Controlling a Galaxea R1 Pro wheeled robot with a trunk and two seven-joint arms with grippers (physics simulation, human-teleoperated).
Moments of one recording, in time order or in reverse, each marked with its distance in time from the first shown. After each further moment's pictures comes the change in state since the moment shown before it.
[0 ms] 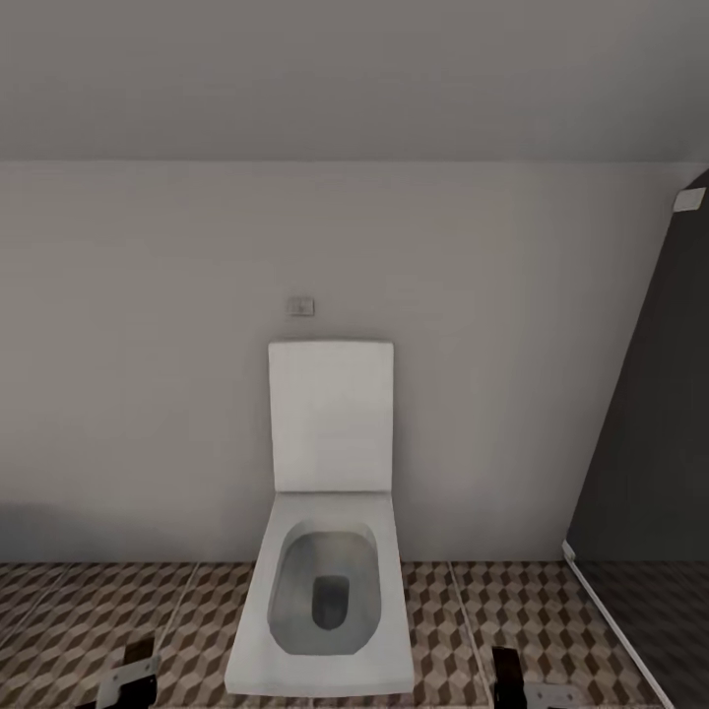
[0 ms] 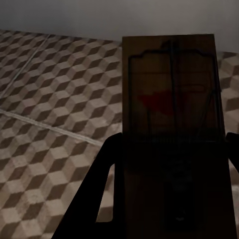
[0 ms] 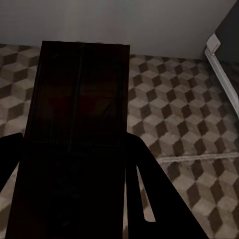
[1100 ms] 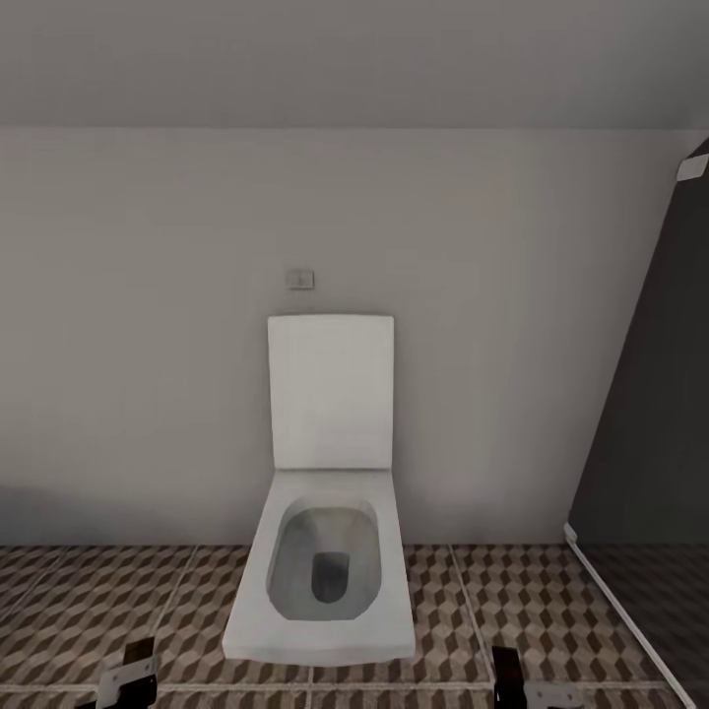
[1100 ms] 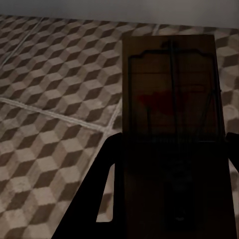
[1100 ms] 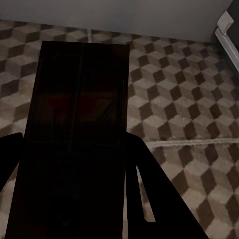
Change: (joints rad) left arm 0.000 0.000 0.000 0.000 0.000 -0.002 0.001; right arm 0.000 0.000 0.000 0.000 0.002 -0.002 0.000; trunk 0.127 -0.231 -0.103
